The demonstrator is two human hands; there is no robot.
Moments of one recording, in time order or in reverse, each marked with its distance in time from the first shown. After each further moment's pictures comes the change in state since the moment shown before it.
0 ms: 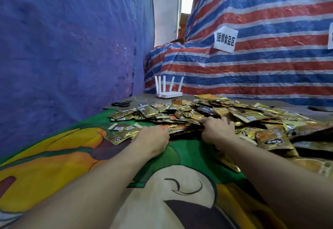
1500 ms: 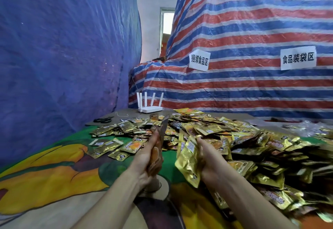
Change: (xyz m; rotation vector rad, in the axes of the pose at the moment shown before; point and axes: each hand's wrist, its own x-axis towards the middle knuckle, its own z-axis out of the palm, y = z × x) left_hand -0.050 0.088 -0.062 -2.369 -0.124 -0.512; right_hand -0.140 0.048 -0.068 1.832 -0.272 0.526
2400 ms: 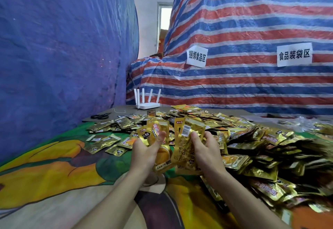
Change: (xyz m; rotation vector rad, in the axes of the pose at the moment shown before) left_hand -0.009 -0.009 0.008 0.658 0.336 0.464; right_hand -0.009 0.014 -0.006 -0.458 0.093 -0.671
